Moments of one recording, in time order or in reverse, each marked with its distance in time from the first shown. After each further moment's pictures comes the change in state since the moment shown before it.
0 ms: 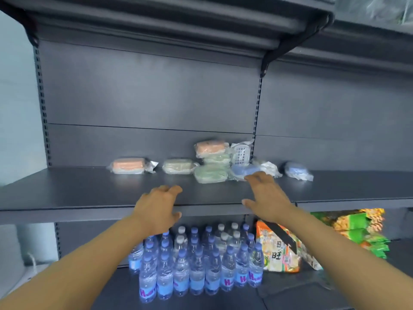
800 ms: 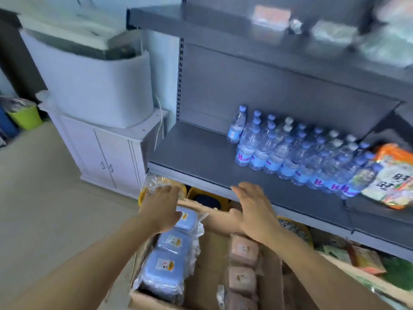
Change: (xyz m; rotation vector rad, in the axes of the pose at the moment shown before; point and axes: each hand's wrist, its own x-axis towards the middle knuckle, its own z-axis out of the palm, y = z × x) left_hand -0.323 -0.162 0.210 -0.153 -0.449 -0.542; right_hand -0.189 -0.245 0.271 0.142 -0.475 -0.418
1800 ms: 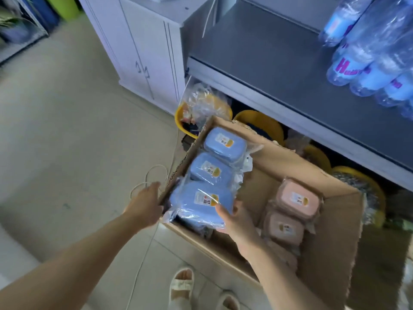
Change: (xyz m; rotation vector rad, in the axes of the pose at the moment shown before) left_hand -0.035 -0.125 0.249 -0.352 -0.297 -0.552; right_hand -0.014 -0.039 0.304 1.229 -0.450 0.653
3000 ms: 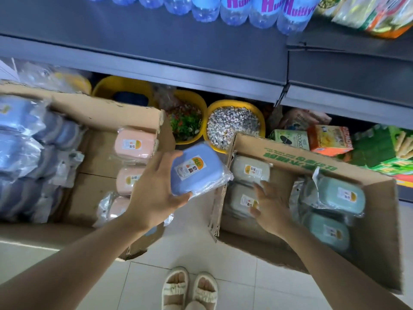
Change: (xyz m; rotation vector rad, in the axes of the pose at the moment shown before) left_hand -0.127 0.398 0.284 -0.039 0.251 0.750; right_hand -0.030 0.262 -0.507 -1.038 0.208 -0.151
